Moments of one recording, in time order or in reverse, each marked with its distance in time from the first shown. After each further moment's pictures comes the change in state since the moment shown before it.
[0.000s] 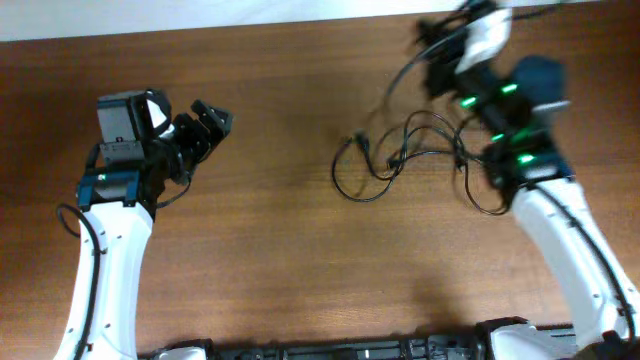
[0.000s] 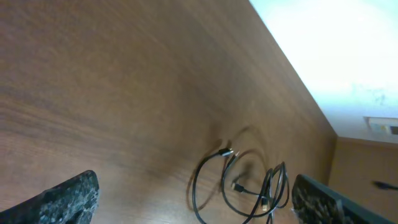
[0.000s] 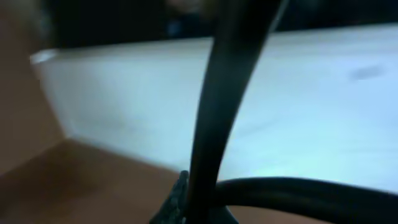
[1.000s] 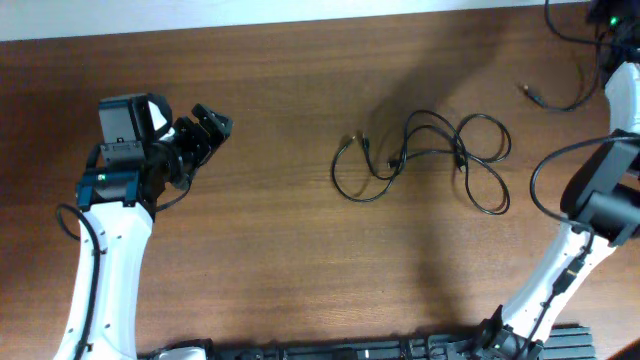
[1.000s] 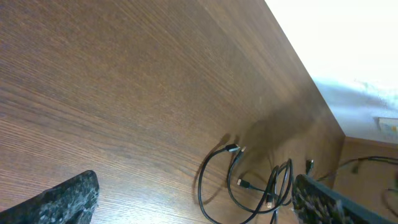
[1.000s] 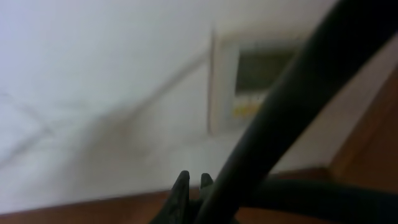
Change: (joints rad) left arm 0.000 0.000 0.000 -0.034 -0.008 0.000; right arm -0.569 0.998 0.918 -0.240 0.089 -0.218
